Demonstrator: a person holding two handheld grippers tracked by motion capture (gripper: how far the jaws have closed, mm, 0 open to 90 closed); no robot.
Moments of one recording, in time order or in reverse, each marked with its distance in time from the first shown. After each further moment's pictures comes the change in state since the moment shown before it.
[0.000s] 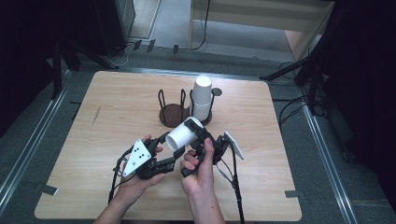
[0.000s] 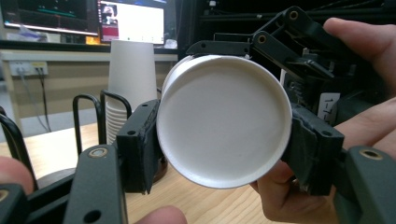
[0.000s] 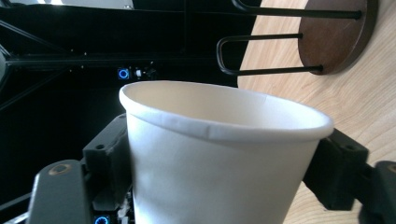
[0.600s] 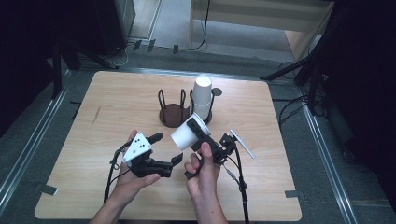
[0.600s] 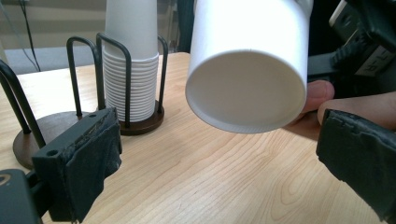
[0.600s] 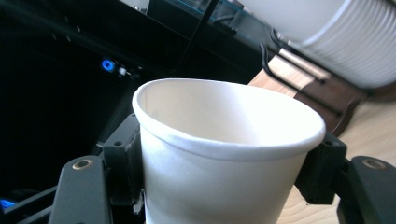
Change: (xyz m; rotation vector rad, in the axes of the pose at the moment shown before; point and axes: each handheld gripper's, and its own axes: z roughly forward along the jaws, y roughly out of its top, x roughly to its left) left arm 0.006 0.021 -0.003 0.257 0.000 -0.091; right arm 0.028 -0.008 -0.017 -0.139 -0.040 -0.449
